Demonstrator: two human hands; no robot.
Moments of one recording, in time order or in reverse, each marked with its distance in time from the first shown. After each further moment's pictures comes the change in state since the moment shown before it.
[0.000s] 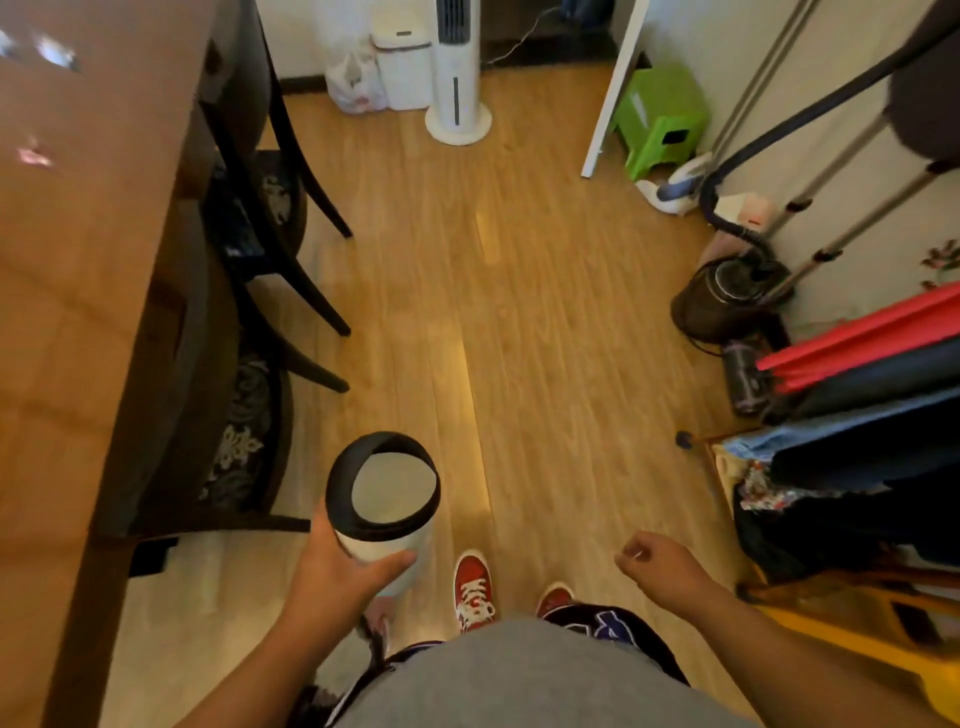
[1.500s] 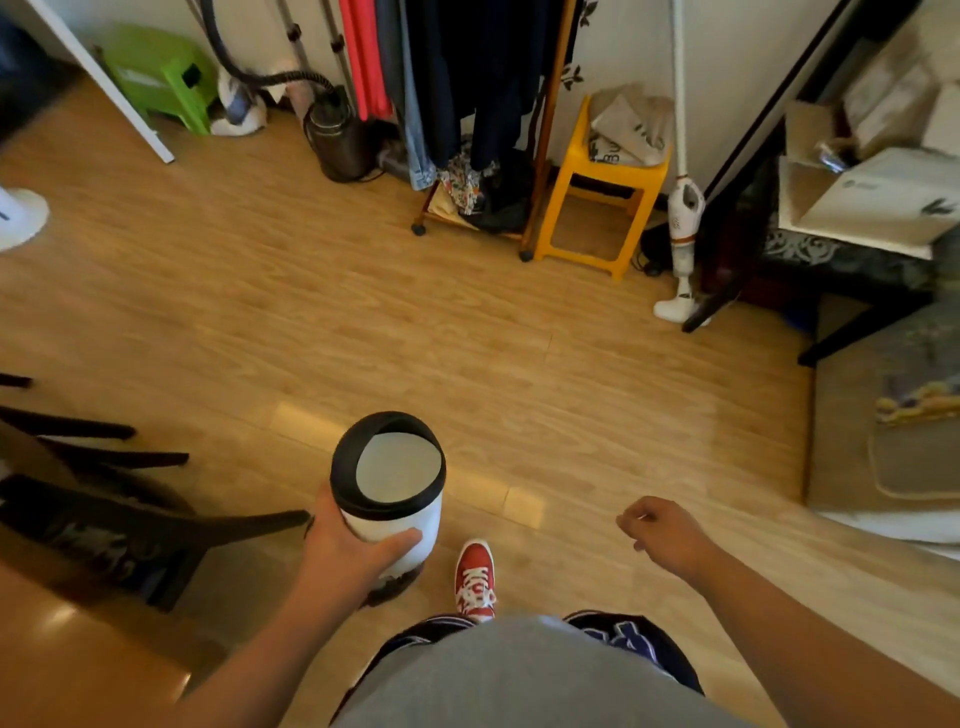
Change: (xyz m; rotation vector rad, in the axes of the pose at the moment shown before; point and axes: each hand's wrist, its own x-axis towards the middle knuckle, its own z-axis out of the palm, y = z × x) left_hand -0.229 -0.171 -0.153 0.467 -0.849 0.393; right_hand -0.442 0.116 0.525 0.948 0.348 0.589
